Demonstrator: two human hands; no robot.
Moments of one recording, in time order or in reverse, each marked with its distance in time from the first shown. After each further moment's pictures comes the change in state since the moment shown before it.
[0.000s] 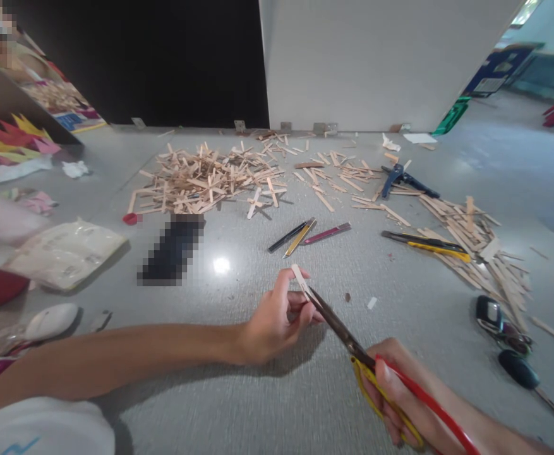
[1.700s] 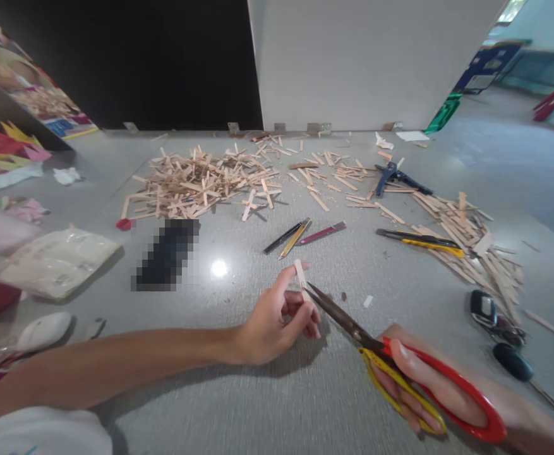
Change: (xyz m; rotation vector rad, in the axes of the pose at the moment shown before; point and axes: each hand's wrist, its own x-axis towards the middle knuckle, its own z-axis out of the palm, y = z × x) left_hand 0.003 0.016 -0.002 -0.030 -0.099 -0.027; right_hand 0.012 -0.007 -0.027 0.114 -0.213 0.035
